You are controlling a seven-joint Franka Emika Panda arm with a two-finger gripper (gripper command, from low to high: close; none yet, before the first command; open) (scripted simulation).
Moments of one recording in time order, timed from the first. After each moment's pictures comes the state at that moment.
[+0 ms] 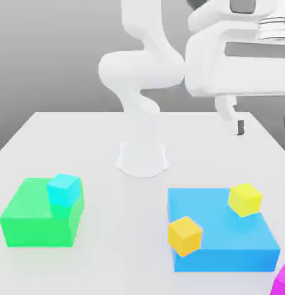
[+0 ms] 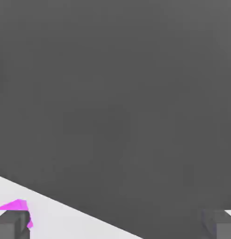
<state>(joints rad) 0.17 -0.05 0.16 -2.20 -0.06 2.47 0.67</state>
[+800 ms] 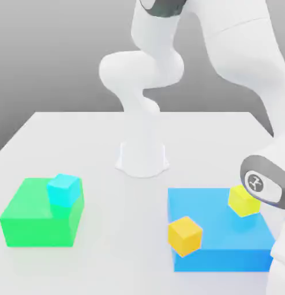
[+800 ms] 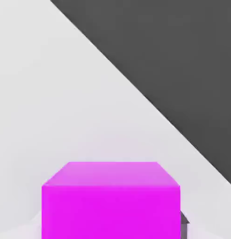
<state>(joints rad) 0.35 0.60 0.17 -2.10 -0.22 2.69 0.67</state>
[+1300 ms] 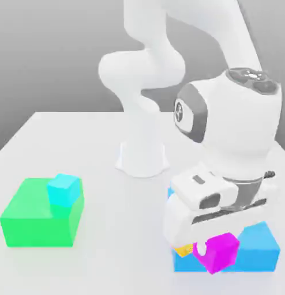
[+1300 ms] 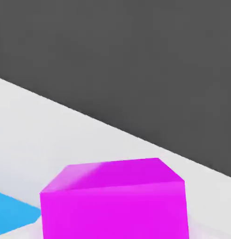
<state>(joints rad) 0.11 0.10 0.00 -2.38 -0.10 2.48 0.76</state>
